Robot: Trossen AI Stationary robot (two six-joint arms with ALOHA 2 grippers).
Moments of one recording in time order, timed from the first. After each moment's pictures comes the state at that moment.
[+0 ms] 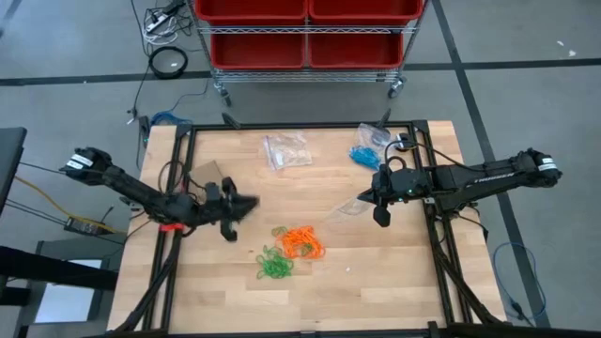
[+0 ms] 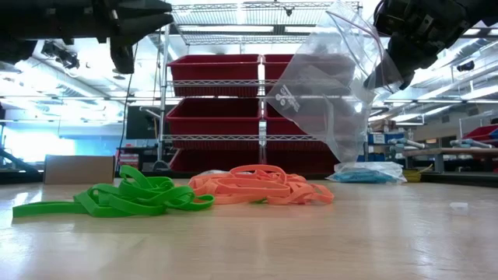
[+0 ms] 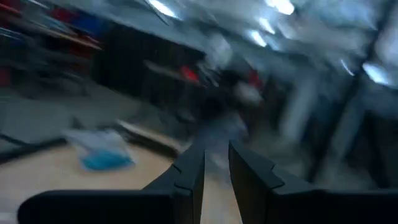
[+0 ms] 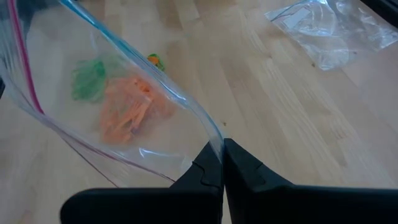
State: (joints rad) left arm -0.37 1.05 0.21 1.06 -0.54 -0.22; right arm 0.08 0.85 0.59 -0.37 0.18 0.30
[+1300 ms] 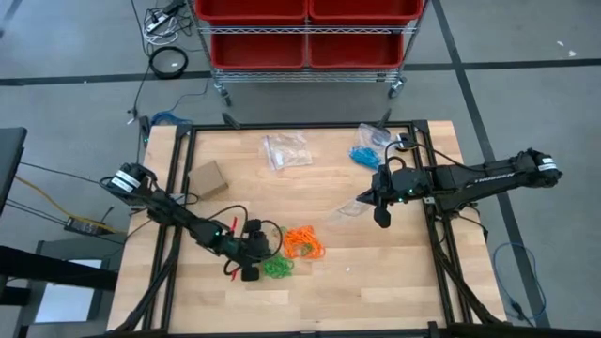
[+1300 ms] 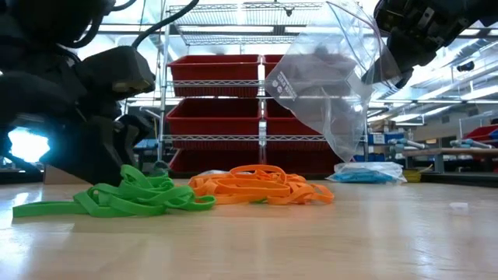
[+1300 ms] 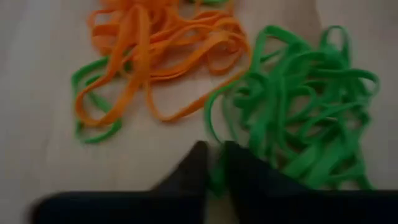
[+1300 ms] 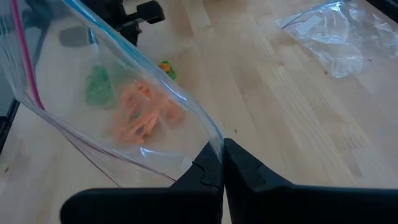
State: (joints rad) left arm -0.50 1.67 0.61 0.12 -0.31 -0.39; right arm 0.09 0.85 0.59 -0.33 0.15 0.30
